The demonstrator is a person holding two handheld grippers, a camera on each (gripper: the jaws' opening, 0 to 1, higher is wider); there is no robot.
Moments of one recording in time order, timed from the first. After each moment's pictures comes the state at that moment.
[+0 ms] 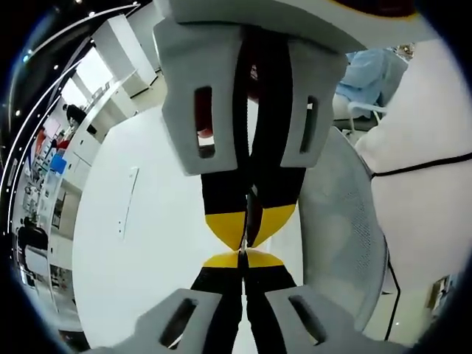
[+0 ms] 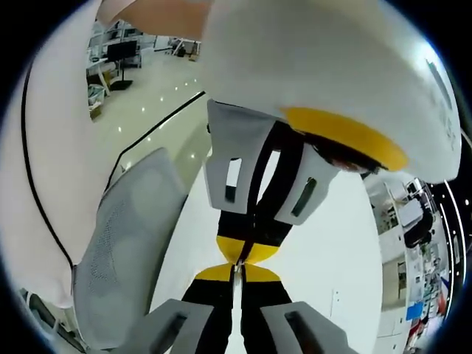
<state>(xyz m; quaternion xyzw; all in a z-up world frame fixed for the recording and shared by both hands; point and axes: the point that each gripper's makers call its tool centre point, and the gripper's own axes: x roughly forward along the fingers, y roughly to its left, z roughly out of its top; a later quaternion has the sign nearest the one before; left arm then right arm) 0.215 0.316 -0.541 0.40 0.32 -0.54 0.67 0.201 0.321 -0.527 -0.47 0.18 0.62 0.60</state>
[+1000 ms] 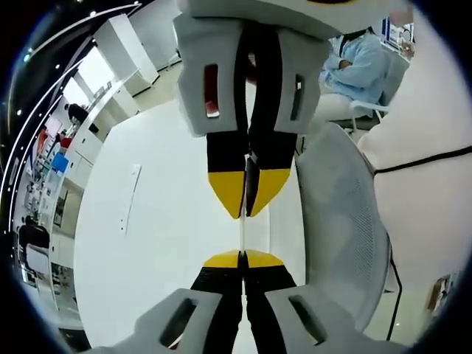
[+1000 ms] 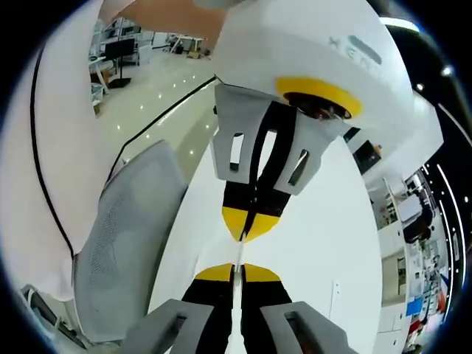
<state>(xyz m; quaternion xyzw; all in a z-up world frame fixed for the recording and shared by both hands) 0.218 0.321 -0.542 0.40 0.32 -0.53 0.68 0.209 0.301 -0.529 -0.47 0.19 0.62 0.60</state>
